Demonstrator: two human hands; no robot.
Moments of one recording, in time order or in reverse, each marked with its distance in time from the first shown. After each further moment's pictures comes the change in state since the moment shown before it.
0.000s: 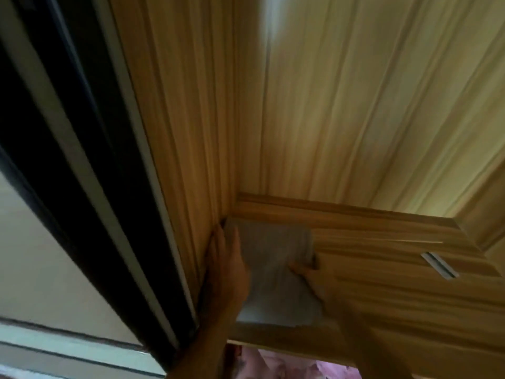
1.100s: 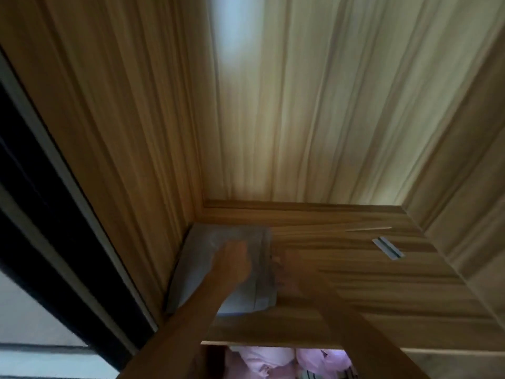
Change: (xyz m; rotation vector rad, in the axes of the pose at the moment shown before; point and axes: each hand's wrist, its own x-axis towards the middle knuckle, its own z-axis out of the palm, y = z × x) left_hand 0.014 0.081 0.009 0.139 -0.397 0.239; right_hand -0.019 -0.031 -0.050 -1.026 -0.094 -0.318
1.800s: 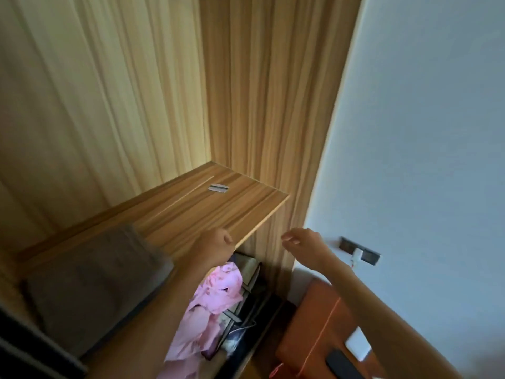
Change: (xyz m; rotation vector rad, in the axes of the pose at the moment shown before) left_hand -0.134 0.106 -0.007 -0.269 -0.432 0.711; right_hand -0.336 -0.002 -0.001 0.315 0.618 0.836
